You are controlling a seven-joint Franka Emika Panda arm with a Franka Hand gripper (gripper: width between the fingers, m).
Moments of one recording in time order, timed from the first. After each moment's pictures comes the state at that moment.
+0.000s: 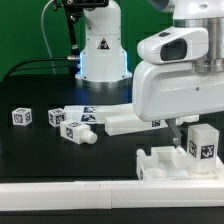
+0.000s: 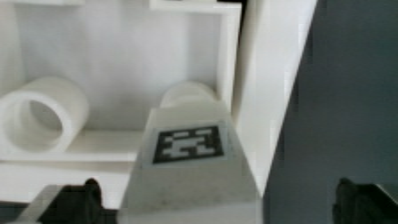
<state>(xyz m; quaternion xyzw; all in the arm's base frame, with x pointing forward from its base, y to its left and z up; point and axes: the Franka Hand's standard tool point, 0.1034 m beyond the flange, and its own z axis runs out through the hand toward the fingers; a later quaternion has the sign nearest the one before) 0.647 0.117 0.076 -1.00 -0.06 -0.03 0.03</state>
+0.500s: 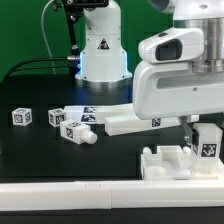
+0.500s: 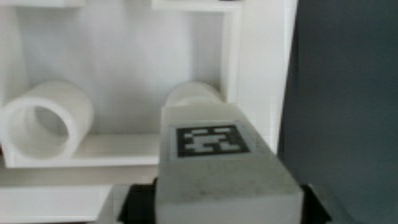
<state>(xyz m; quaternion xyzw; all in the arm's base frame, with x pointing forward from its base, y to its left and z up) 0.646 0.116 0.075 -1.00 0.06 -0.03 0.04</state>
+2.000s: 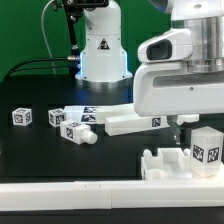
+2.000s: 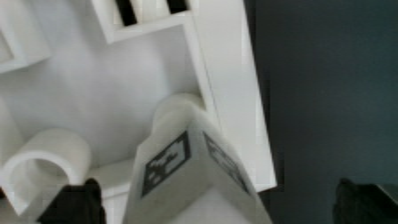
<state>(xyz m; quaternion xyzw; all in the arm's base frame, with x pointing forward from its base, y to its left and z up) 0.651 0.119 0.078 -0.99 0.10 -0.03 0.06</state>
